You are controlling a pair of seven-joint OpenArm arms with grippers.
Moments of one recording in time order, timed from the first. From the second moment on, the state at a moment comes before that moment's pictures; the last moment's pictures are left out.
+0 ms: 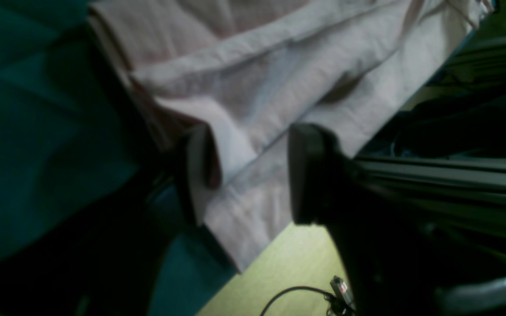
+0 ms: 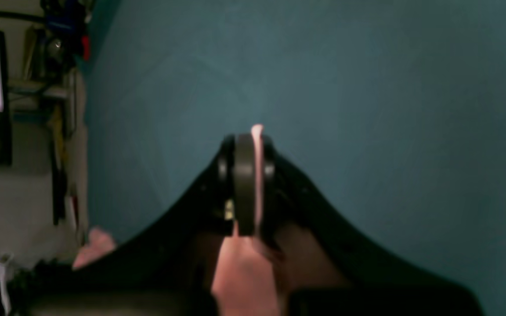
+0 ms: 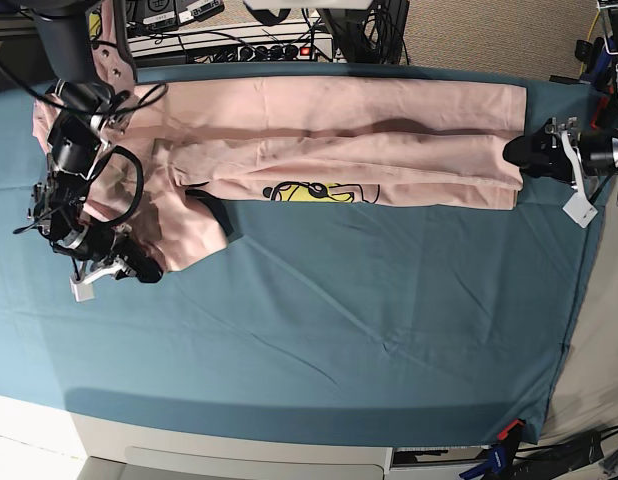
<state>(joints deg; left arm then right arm) 9.3 -36.8 -17.7 82.2 -82.9 -43.3 81.6 29.7 20.6 36.2 38.4 43.3 39.2 -66.4</state>
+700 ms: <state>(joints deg) 9.4 -36.7 -17.7 82.3 -82.9 -43.3 81.7 -11.8 17.6 29.5 105.0 60.9 39.7 -78.5</state>
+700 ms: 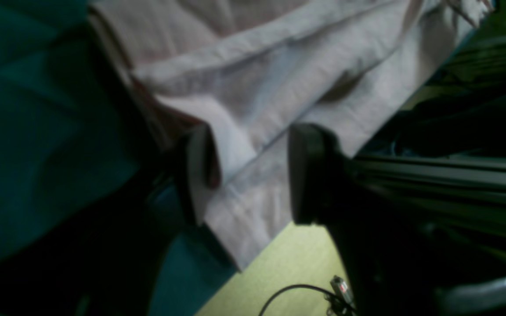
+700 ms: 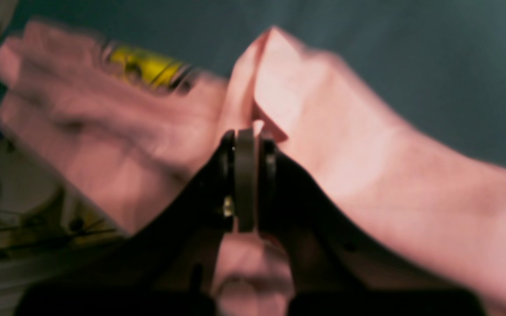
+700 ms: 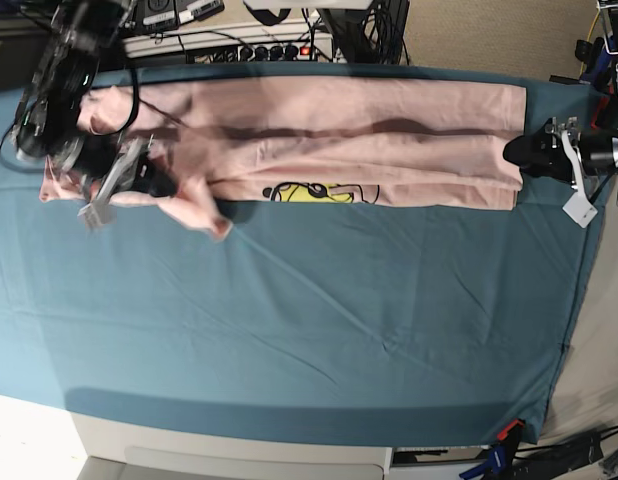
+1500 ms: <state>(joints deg) 9.3 -36.7 -17.7 82.2 -82.9 -43.3 81.7 -26.8 14.2 29.5 117.3 61.2 39.8 -78.3</state>
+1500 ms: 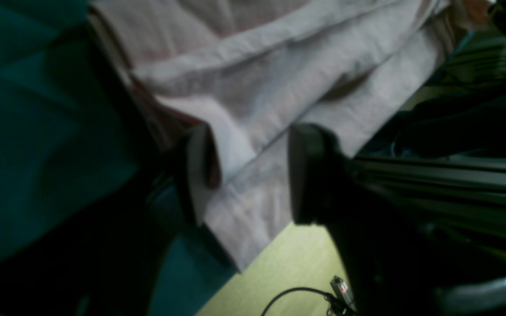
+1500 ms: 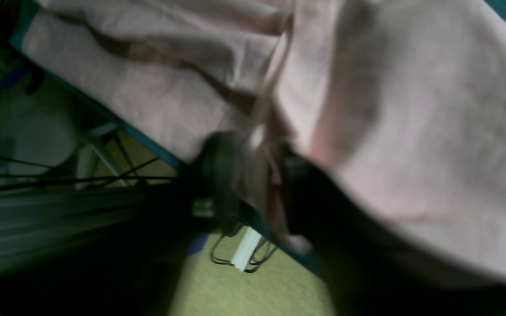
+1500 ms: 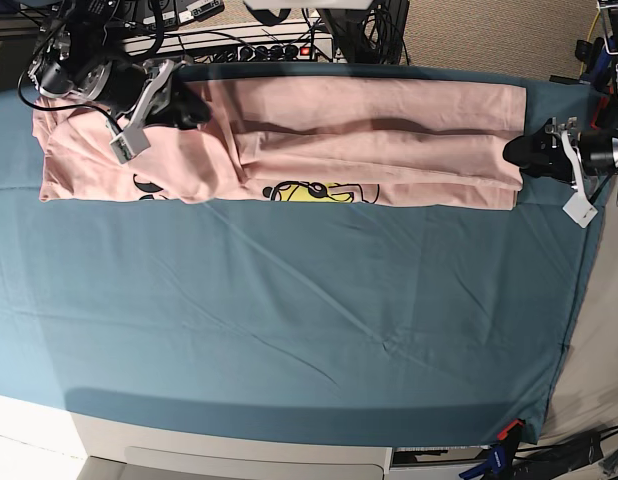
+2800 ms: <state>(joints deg) 9.3 -27.3 -20.0 82.2 -64.1 -31.6 70.1 -16.7 5.0 29.7 117.5 55.1 39.8 -74.6</state>
